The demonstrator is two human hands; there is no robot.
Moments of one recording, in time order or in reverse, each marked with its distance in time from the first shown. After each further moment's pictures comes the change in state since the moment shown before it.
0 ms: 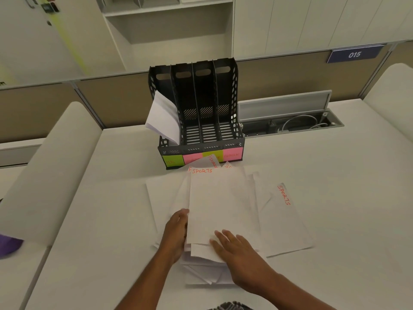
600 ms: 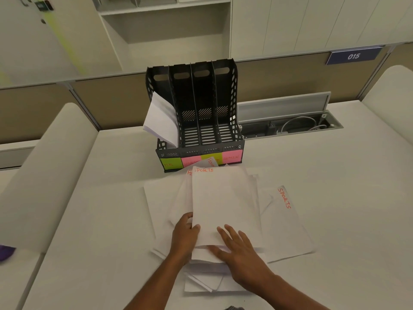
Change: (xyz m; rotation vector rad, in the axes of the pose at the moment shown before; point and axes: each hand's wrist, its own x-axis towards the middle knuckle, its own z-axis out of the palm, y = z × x) left_hand 0.015 -0.009 0.025 0.425 0.068 0.157; right_hand 0.016 0.003 -0.004 -0.105 0.105 0.012
